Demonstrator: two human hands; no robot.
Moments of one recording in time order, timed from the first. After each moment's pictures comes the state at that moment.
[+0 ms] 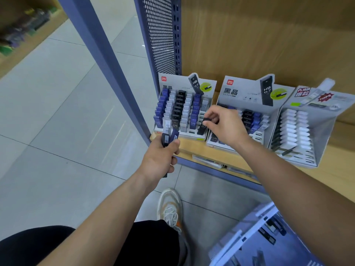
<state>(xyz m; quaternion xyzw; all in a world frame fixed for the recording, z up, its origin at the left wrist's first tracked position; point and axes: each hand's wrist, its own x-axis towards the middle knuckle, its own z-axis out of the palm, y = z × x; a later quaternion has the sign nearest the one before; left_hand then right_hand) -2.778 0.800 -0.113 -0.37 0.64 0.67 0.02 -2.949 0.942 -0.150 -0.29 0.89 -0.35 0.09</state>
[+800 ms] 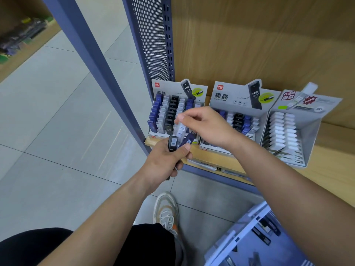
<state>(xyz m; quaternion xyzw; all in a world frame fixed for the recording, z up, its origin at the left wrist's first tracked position) -2.781 0.815 -0.099 -0.24 0.68 0.69 0.07 -2.916 0.927 -0.078 -0.33 0.79 -0.45 0.26</state>
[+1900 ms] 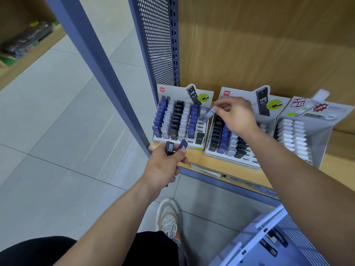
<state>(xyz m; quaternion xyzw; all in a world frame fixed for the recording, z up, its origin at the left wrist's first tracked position) -2.788 0.806 -0.110 -0.36 0.65 0.67 0.05 -2.999 0.945 -0.127 -0.21 0.89 -0.42 0.04</state>
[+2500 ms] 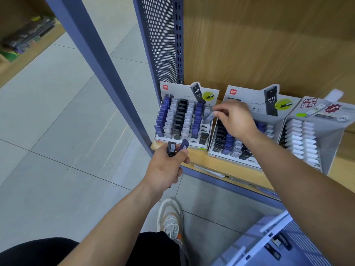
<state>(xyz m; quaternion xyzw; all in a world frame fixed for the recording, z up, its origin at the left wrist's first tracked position) -2.791 0.804 -0.114 -0.37 0.65 0.66 0.04 -3.005 0.938 -0.149 -0.32 0.90 -0.30 0.02</state>
